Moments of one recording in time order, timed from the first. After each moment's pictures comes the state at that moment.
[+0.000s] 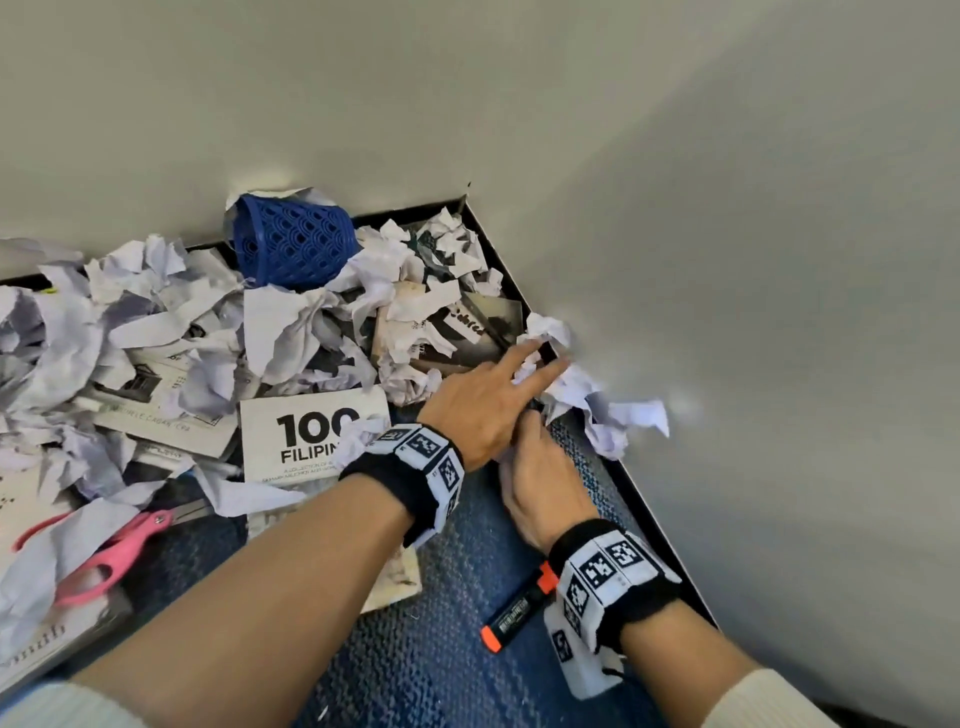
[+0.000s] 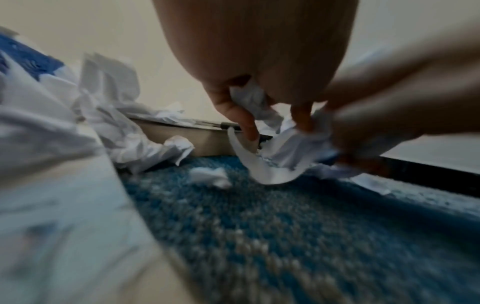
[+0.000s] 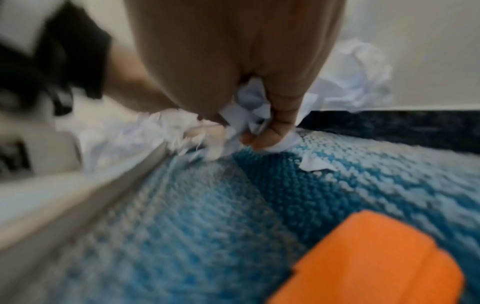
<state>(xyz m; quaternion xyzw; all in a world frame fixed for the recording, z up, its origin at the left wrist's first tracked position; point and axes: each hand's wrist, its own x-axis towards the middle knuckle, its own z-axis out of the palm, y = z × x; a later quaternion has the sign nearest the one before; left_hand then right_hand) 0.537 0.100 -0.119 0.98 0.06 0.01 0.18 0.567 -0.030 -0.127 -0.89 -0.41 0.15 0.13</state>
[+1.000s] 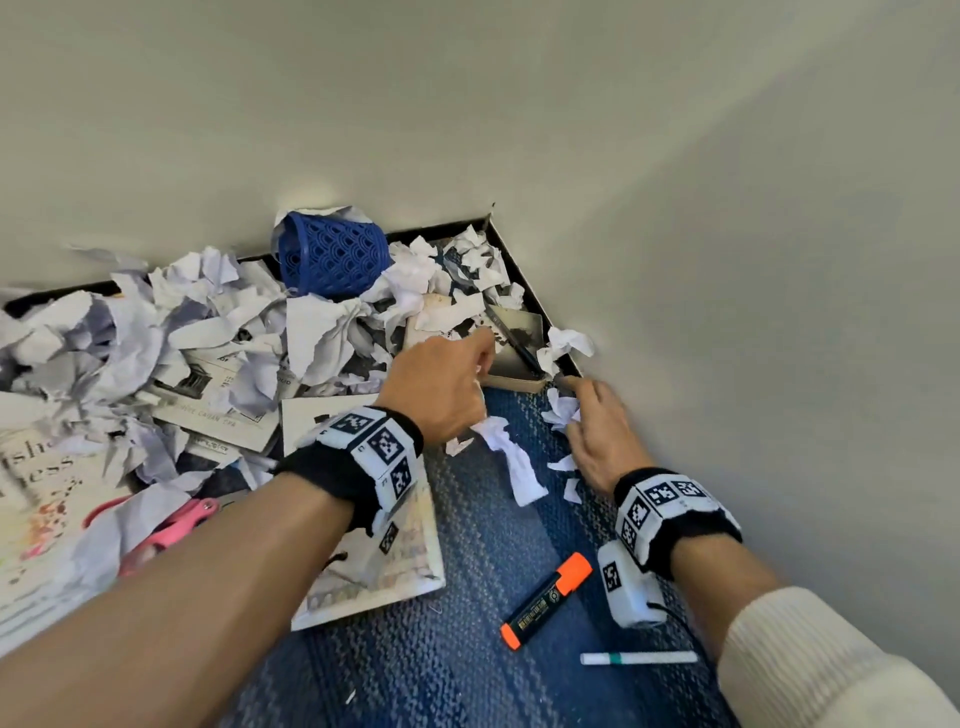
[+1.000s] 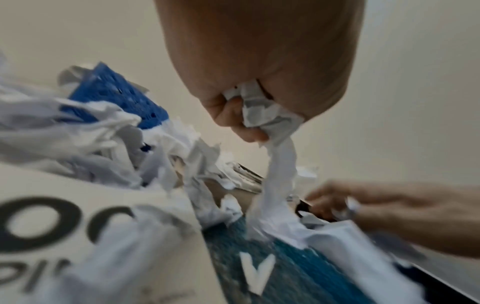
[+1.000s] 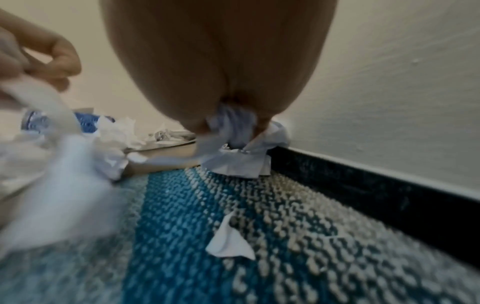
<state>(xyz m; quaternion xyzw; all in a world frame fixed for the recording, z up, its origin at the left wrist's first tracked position) 0.491 0.142 -0.073 0.93 0.22 0.05 0.28 0.637 -0.032 -0.121 -0.88 -0.43 0.13 0.13</state>
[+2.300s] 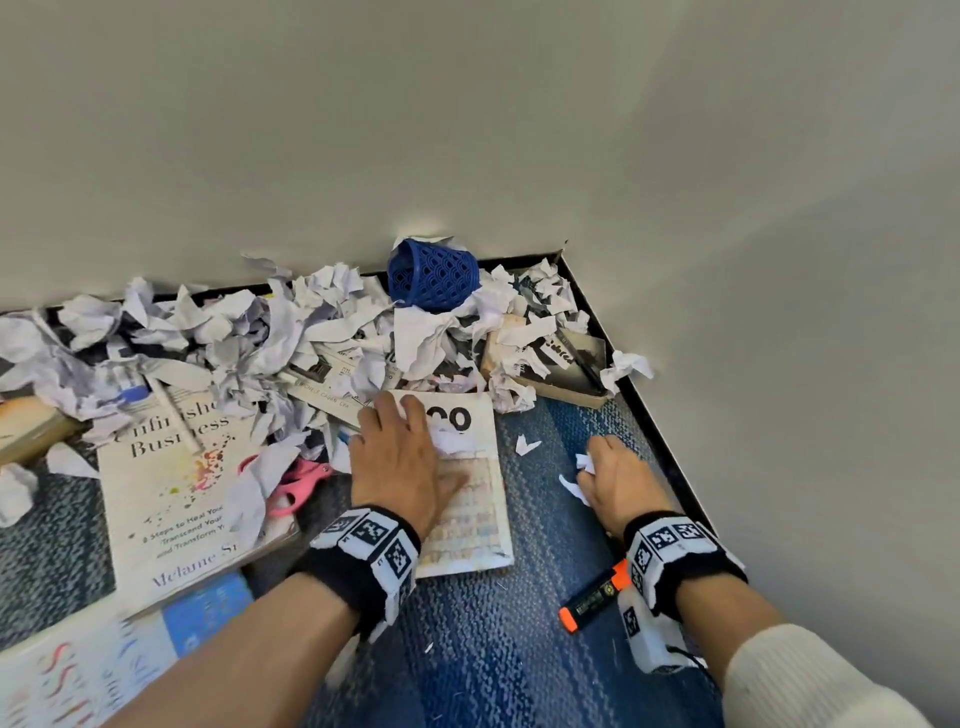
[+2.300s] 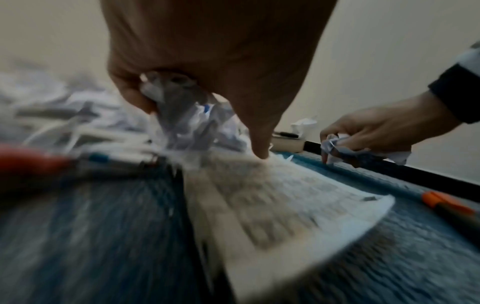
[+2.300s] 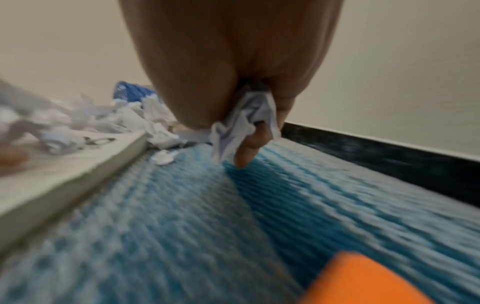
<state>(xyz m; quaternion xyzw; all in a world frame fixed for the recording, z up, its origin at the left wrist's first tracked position) 0.365 0.120 -0.109 0.88 0.46 -0.05 0.06 0.563 -0.020 -0.108 -0.89 -0.42 0.17 -0.03</state>
